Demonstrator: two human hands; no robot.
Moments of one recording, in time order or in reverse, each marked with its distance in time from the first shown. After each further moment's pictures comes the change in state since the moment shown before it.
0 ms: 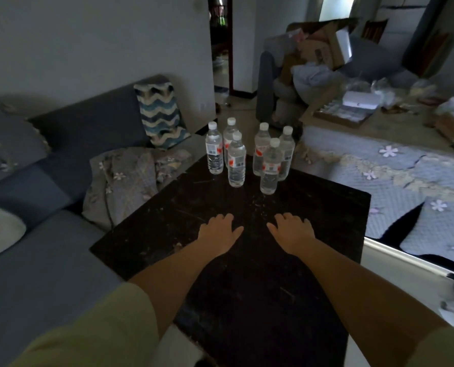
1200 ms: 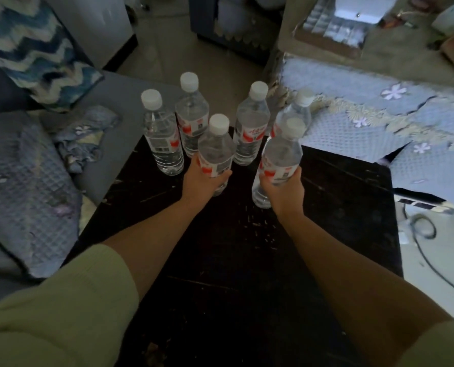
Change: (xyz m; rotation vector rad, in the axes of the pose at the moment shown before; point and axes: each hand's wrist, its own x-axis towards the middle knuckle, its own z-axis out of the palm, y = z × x) left_hand 0.345 -0.036 0.022 -1.036 0.131 0.090; right_hand 0.277 -0.005 0.031 1.192 0.547 0.540
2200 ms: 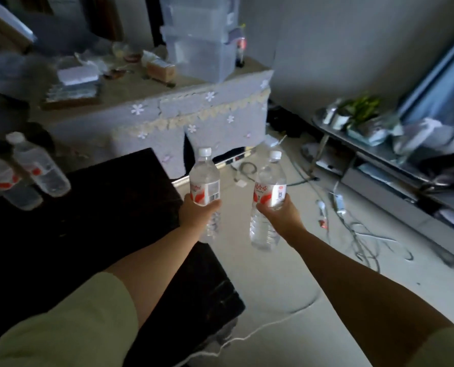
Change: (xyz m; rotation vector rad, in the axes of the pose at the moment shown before) left_hand -0.421 0.127 0.246 0.156 -0.673 0.040; right_hand -0.333 0.157 -0.440 0.047 0.485 0.271
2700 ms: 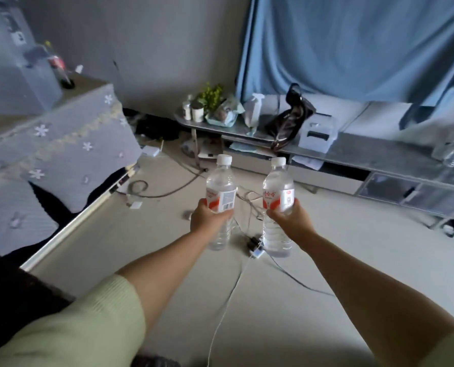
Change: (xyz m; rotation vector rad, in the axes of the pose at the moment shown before) left_hand -0.157 0.069 0.284 0.288 -0.555 0.249; right_hand -0.116 0.141 -0.277 0.069 0.564 0.256
